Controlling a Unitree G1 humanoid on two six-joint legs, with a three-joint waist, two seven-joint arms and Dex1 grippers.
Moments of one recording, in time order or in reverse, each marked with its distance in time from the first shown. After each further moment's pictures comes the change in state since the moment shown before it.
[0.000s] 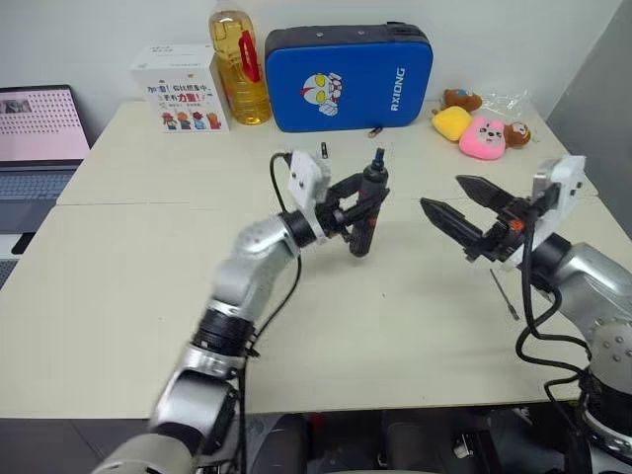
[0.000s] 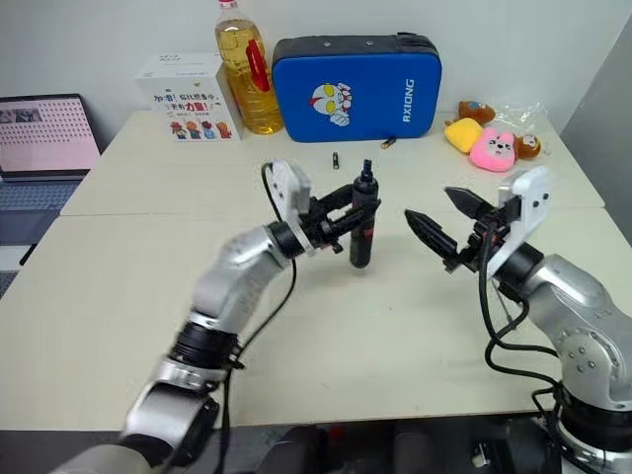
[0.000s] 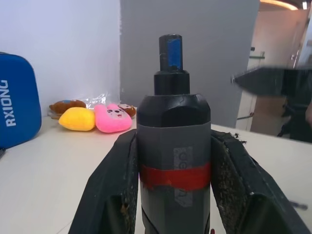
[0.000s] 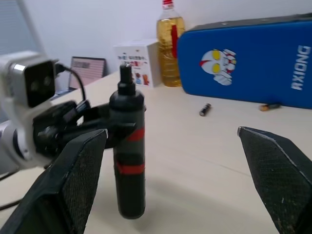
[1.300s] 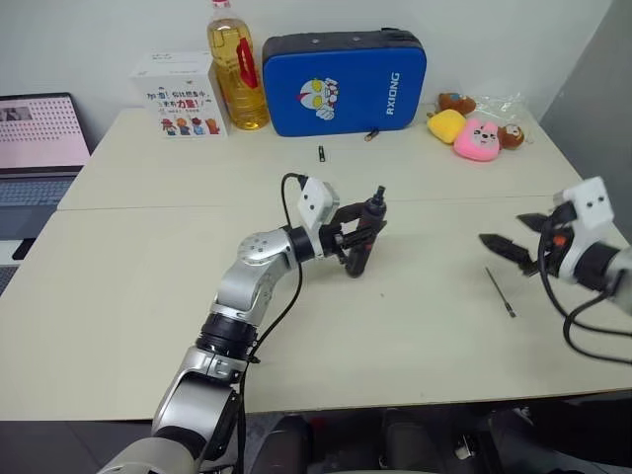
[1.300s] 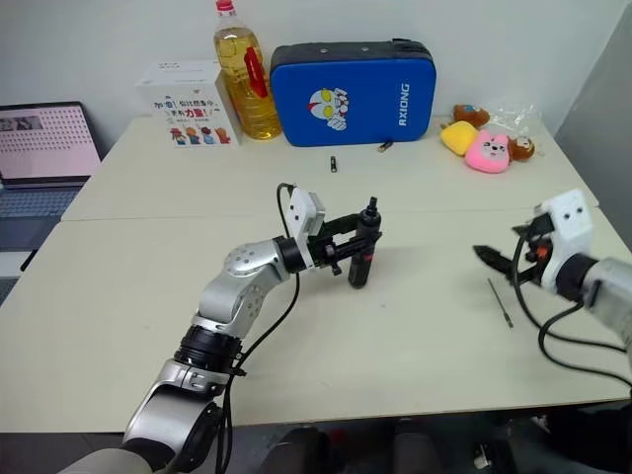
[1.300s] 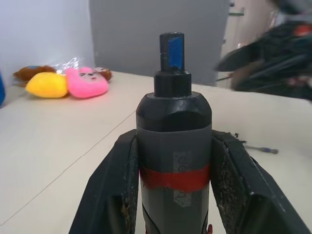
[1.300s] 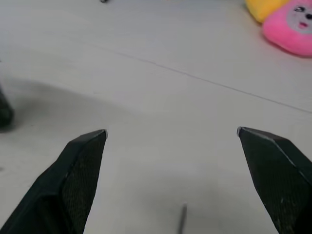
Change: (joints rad) left arm -0.040 -0.011 0.039 -0.066 0.043 0.206 -0.148; right arm -0.086 -0.438 0.081 0.434 -0.189 0.094 0.154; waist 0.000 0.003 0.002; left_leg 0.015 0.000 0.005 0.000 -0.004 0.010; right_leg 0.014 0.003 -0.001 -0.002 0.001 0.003
